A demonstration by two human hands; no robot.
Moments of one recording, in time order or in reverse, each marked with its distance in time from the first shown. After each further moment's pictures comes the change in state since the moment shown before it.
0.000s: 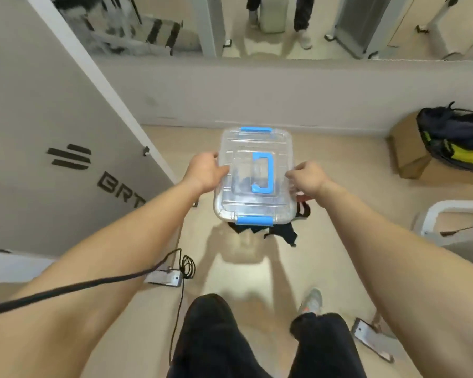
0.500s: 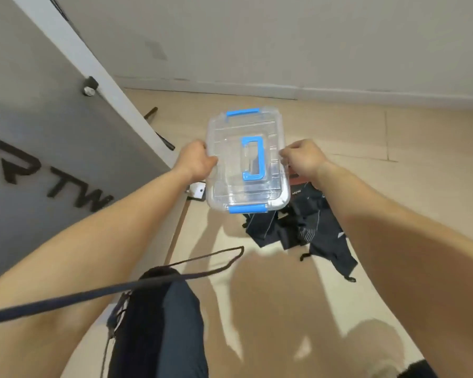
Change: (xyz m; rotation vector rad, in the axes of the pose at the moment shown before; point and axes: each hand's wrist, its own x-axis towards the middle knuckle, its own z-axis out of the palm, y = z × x) left_hand 0.274 -0.264 0.211 0.093 0.106 -0.210; right_hand 0.368 0.122 0.206 0.040 -0.168 -0.128
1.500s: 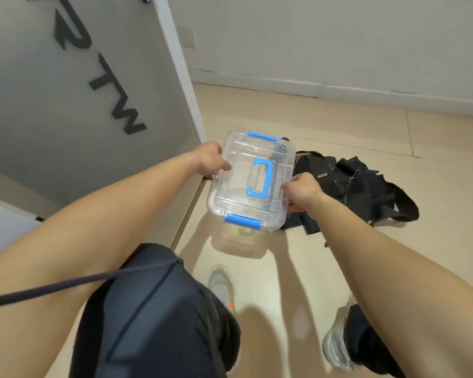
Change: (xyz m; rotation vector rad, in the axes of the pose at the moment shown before) left_hand -0.051 -0.150 0.060 -0.104 -0.170 0.034; right_hand -0.025 0.157 0.165 -0.005 0.059 -0.002
